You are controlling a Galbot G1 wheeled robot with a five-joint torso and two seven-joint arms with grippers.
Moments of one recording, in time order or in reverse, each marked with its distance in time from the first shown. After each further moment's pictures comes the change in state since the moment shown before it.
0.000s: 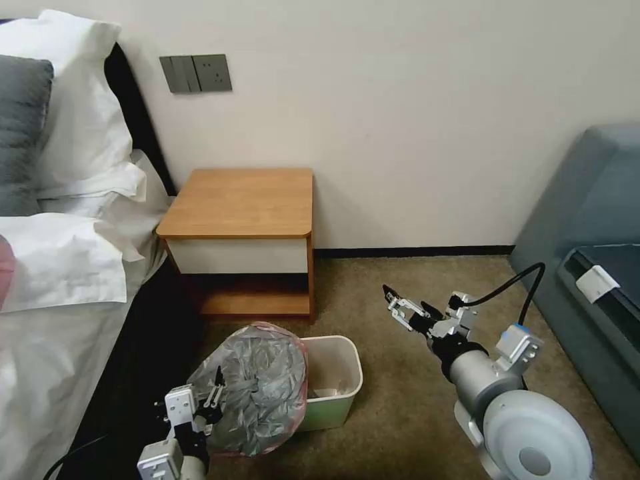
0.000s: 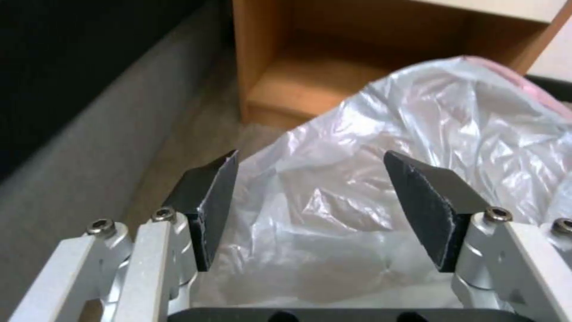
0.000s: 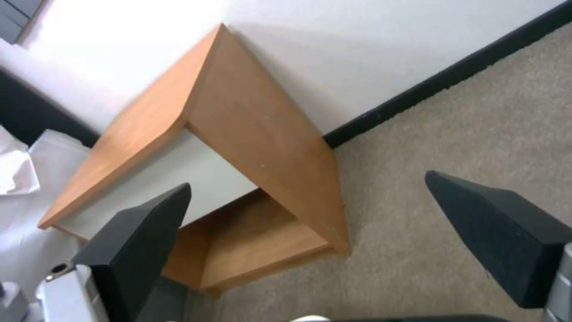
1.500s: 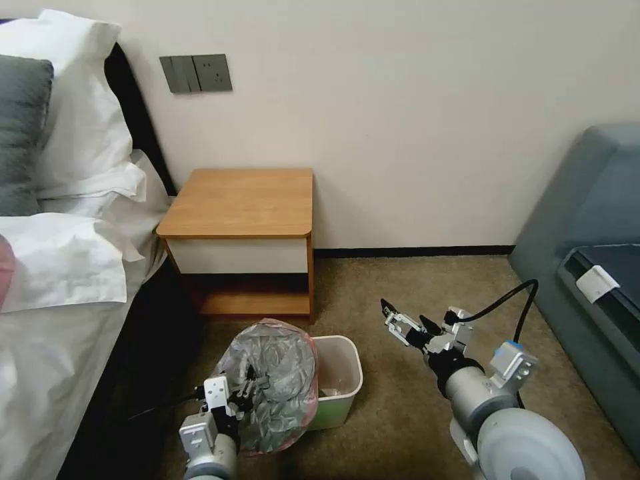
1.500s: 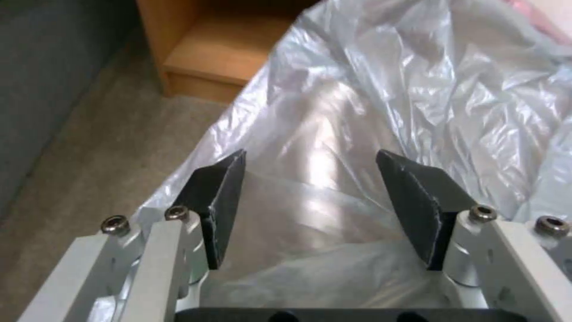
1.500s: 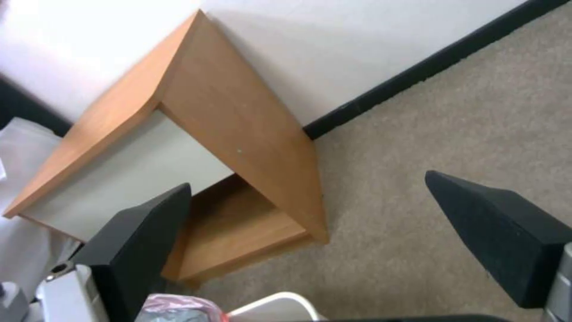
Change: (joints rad) left arm -0.196 0.025 0.102 0.171 -0.027 0.066 0.024; right arm -0.075 -0.009 -0.011 0.003 -0.068 0.036 -0.001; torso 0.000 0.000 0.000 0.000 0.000
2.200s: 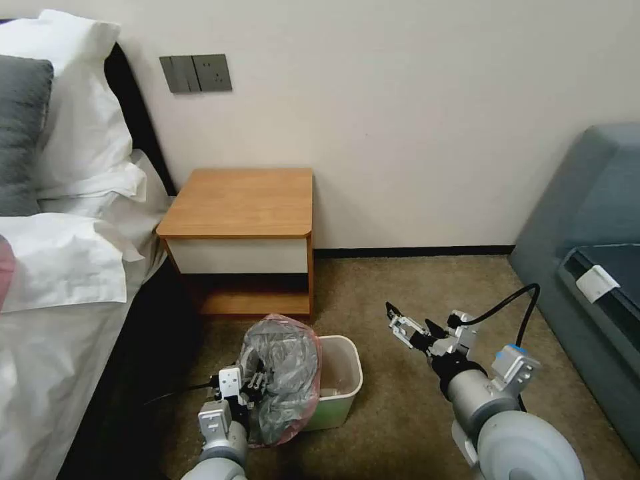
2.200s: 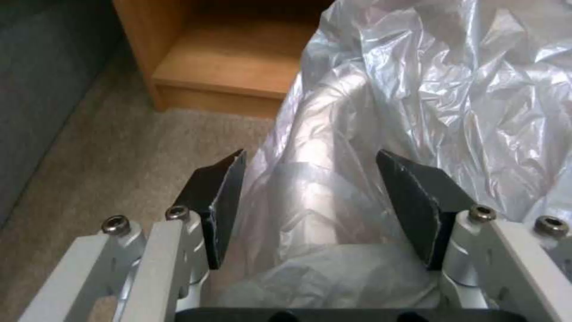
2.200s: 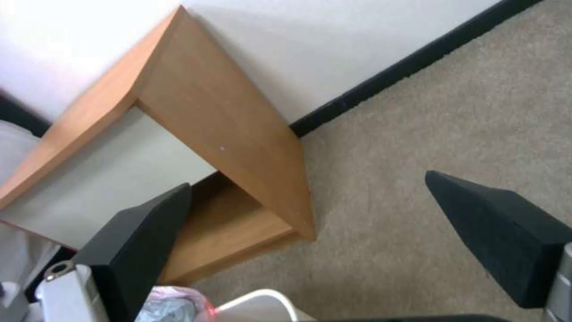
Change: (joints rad) left arm -0.082 0.025 -0.003 0.086 0.032 0.017 0.031; right arm -0.011 0.011 0.000 -0.020 -0.014 0.007 0.009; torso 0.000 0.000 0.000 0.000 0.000
